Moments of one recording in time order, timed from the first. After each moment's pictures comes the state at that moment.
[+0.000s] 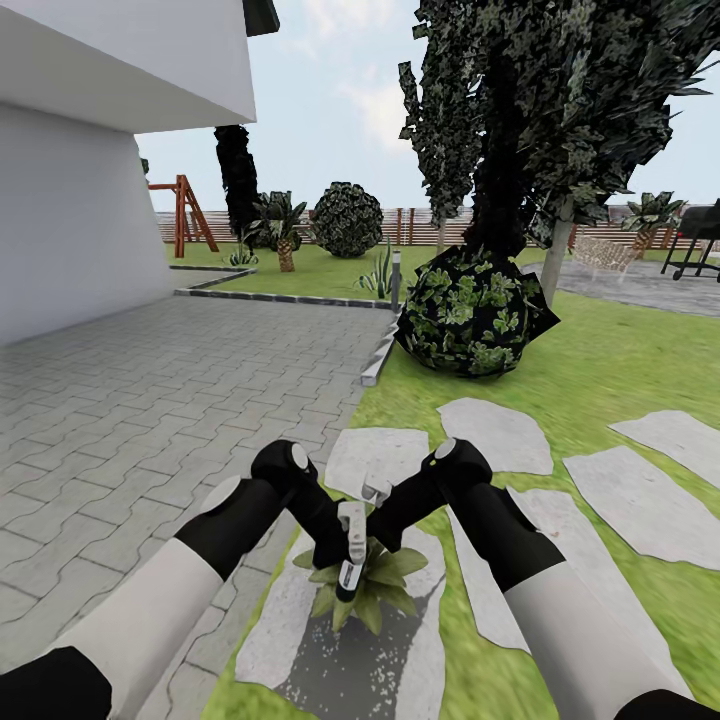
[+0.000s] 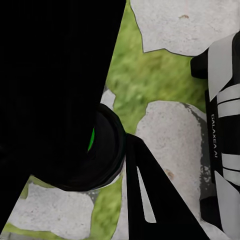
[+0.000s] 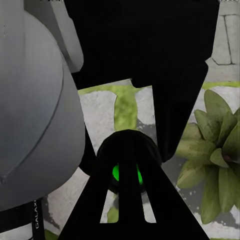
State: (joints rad) left arm -0.86 -0.03 -0.55 -1.05 -0.69 0.52 -1.53; right arm -0.77 0.05 0.33 -1.18 0.67 0.69 1.46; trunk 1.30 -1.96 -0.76
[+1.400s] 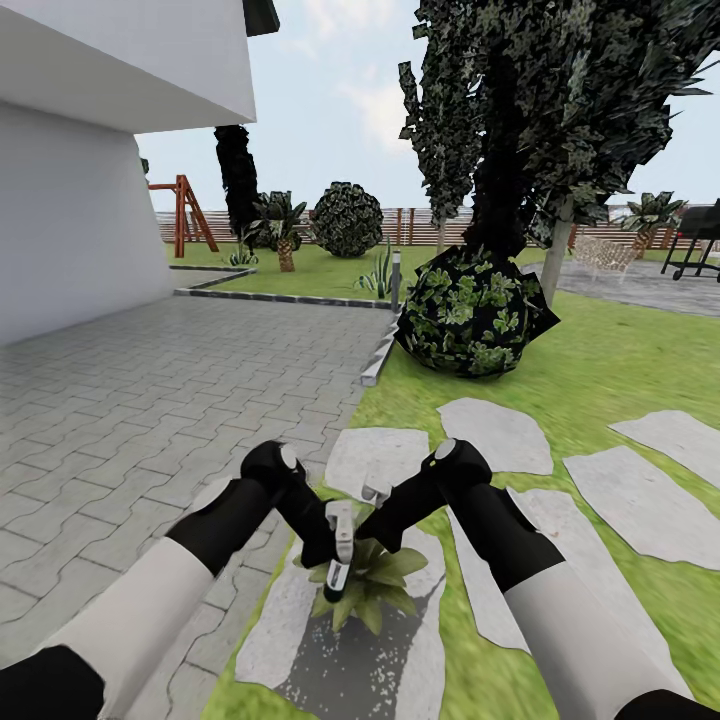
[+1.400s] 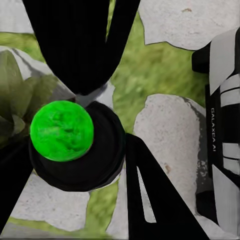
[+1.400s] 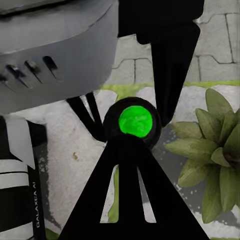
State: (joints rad) left arm -0.86 0.00 -0.53 -1.02 -0.69 0.50 -1.54; right arm -0.77 0.05 0.33 -1.17 0.67 0.69 1.46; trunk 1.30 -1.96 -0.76
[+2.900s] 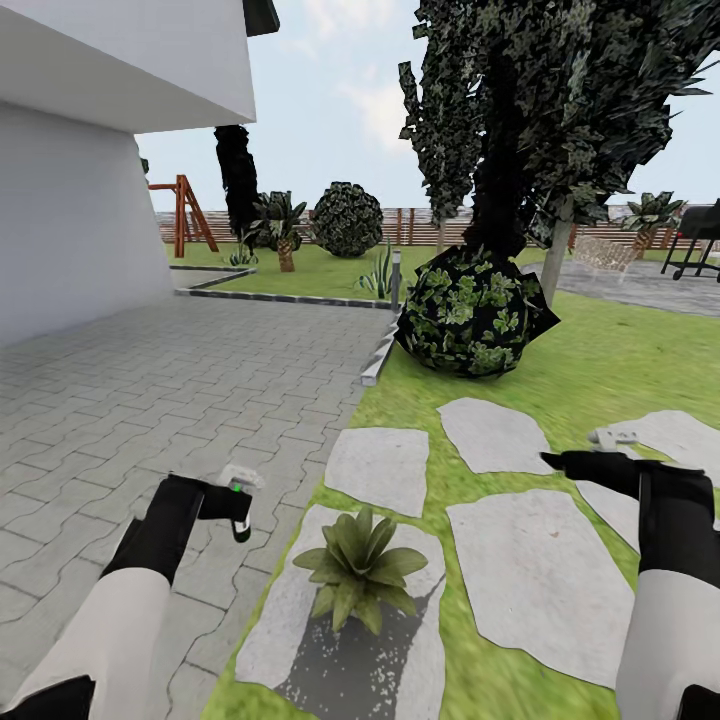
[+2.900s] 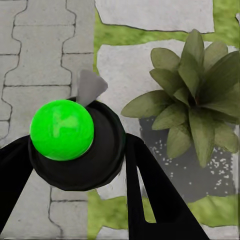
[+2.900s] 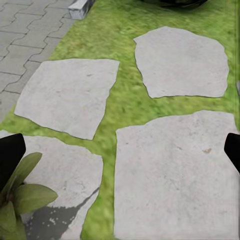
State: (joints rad) left arm -0.77 0.00 0.30 -0.83 -0.68 0.66 -0.64; right arm -0.77 -0.12 -0.65 -1.16 0.66 0.62 0.80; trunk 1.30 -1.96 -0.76
